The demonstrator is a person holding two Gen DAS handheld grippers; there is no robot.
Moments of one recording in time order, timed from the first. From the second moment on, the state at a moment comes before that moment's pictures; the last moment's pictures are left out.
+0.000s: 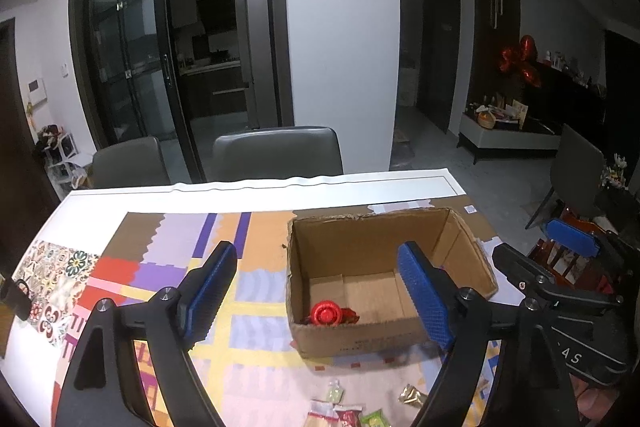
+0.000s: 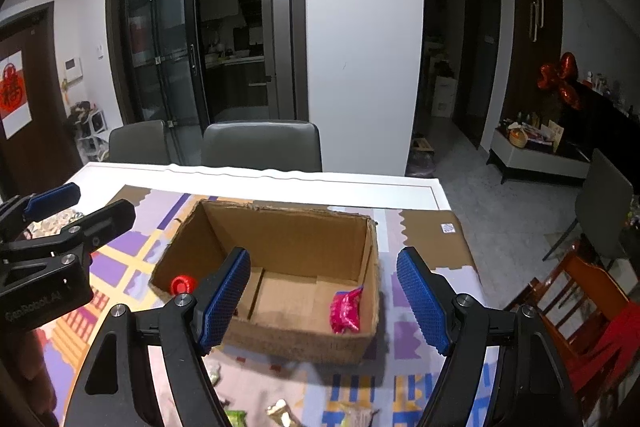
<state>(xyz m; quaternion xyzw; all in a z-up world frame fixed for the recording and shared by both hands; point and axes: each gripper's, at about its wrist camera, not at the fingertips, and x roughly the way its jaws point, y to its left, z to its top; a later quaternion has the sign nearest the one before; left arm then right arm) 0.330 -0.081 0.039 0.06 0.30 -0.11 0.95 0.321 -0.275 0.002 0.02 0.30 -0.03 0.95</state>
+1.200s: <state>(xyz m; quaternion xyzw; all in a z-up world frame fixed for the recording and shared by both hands) 0.224 -0.023 0.016 0.06 0.30 -0.07 0.95 0.211 -0.233 -0.017 0.02 0.31 -0.03 0.95</state>
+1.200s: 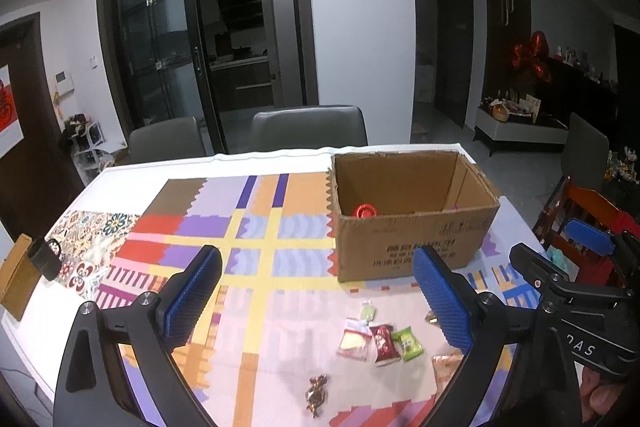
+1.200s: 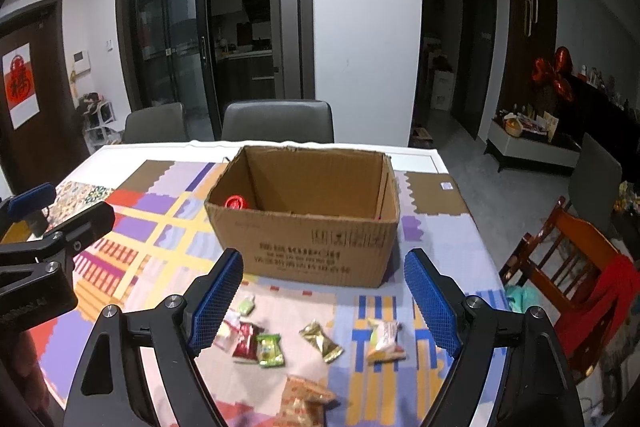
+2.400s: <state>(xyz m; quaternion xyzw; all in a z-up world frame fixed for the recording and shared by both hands) 0.185 0.000 -0.074 0.08 0.36 -0.07 0.93 0.168 -0.209 -0.097 0.02 0.37 -0.05 0.93</state>
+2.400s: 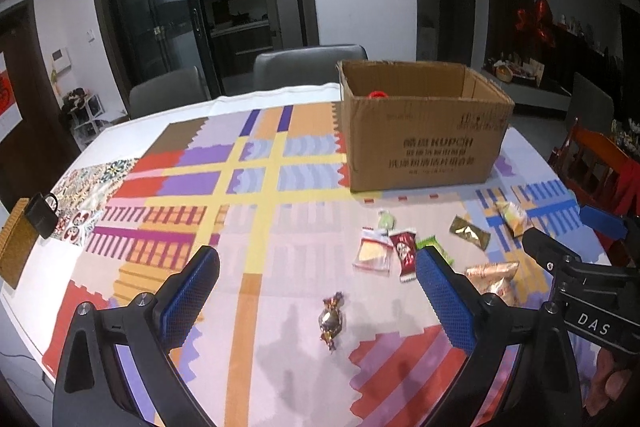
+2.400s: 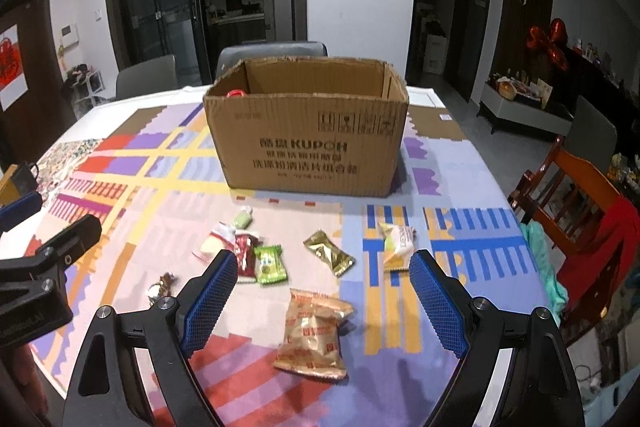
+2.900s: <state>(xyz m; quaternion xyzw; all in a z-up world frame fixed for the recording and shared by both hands) 0.189 0.008 -0.118 0.08 0.39 -0.07 0.91 0.170 -0.199 -0.130 0.01 0.40 -0.05 0.92</state>
